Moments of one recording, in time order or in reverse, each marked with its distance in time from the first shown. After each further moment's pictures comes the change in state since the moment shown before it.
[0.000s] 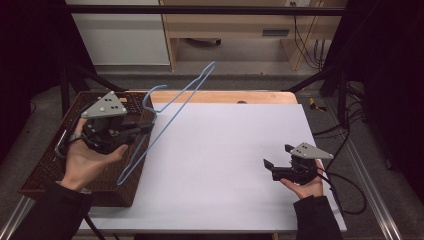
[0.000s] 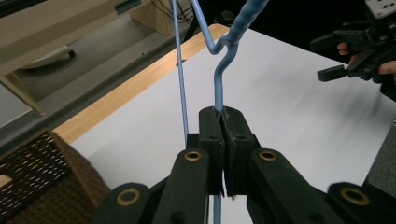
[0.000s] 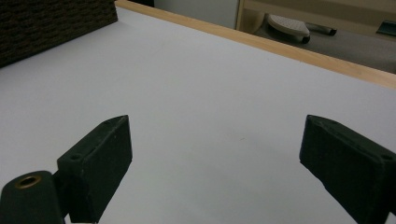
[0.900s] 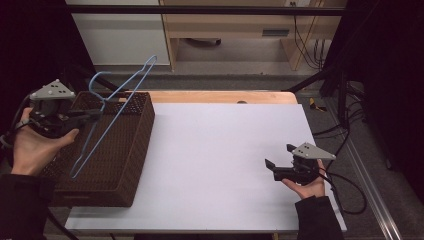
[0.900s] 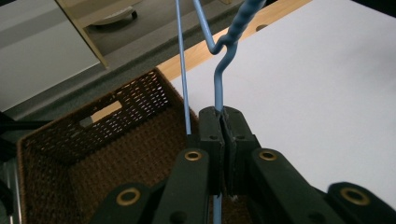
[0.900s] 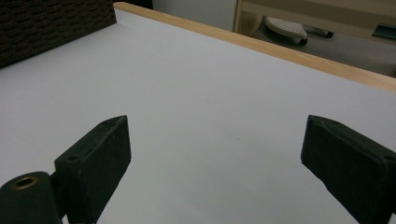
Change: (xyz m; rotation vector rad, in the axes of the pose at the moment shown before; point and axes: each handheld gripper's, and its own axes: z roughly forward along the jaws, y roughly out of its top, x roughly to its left) left arm 0.088 -0.041 -0.037 0.108 0.204 -0.094; right arm -0.001 0.001 -0.004 -0.005 -0.008 -0.004
